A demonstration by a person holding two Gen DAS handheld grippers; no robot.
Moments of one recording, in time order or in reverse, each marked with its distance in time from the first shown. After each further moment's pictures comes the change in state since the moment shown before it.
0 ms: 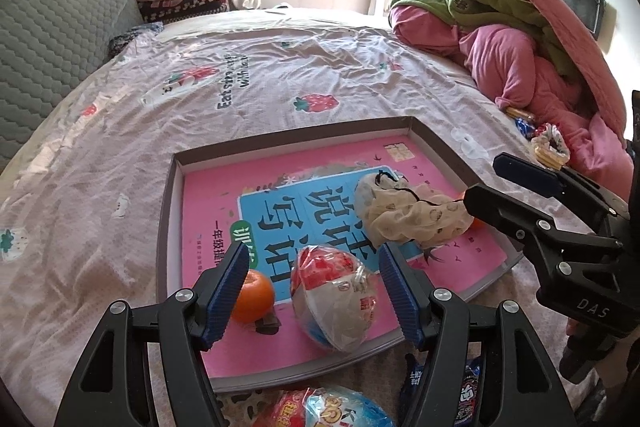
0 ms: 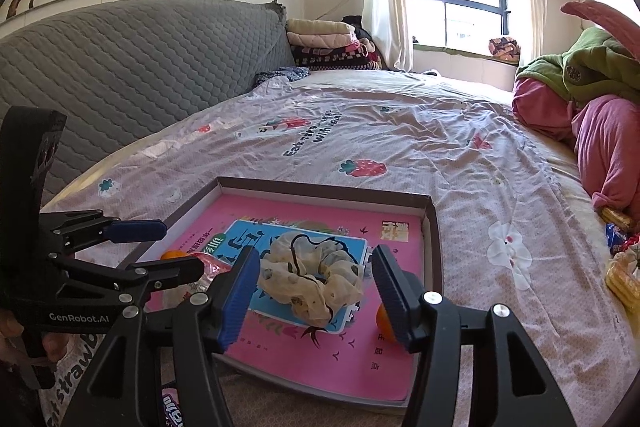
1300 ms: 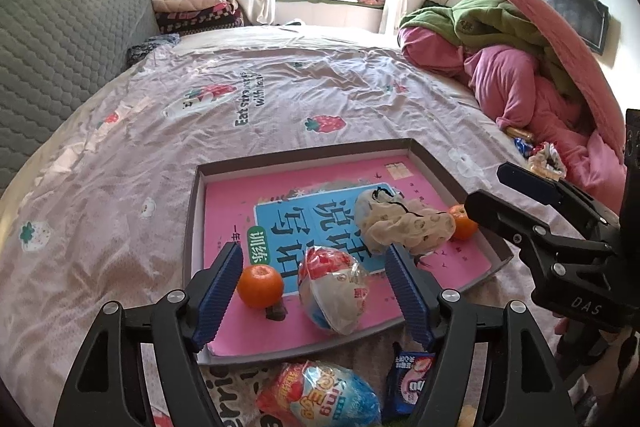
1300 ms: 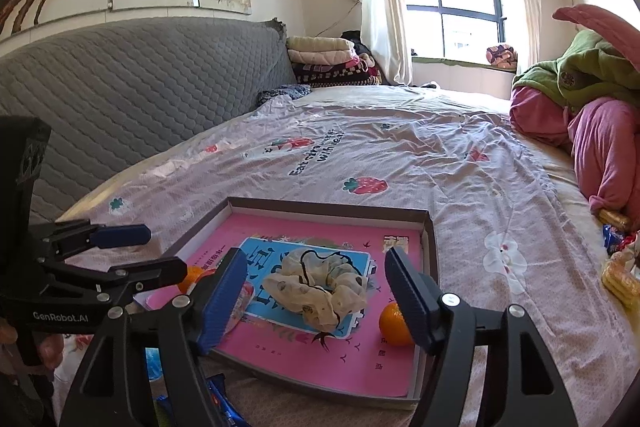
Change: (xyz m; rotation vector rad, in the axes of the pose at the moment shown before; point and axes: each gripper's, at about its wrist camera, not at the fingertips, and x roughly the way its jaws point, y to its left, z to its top) left arm -0.040 -0.001 -0.003 -0.036 -0.062 0.029; right arm -0.024 -0.001 0.005 0.032 -0.063 0.021
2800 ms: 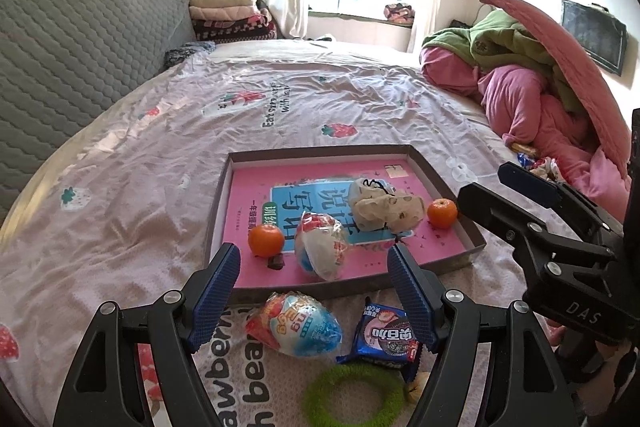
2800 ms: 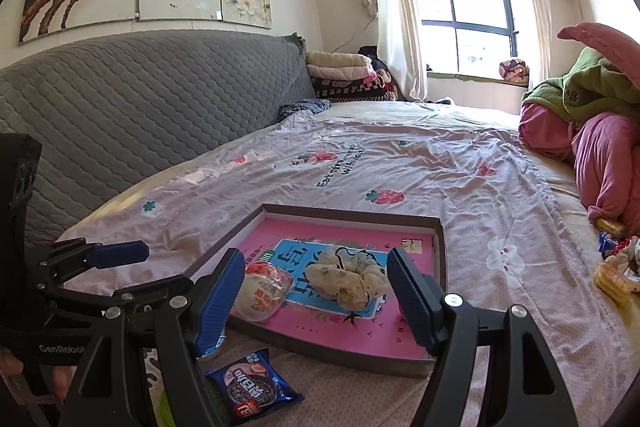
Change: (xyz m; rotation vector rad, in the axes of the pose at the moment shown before) left arm -0.069 -0.027 -0.035 -0.070 -0.059 0.104; right arm -0.056 0.025 -0.005 -0.030 -0.054 0.058
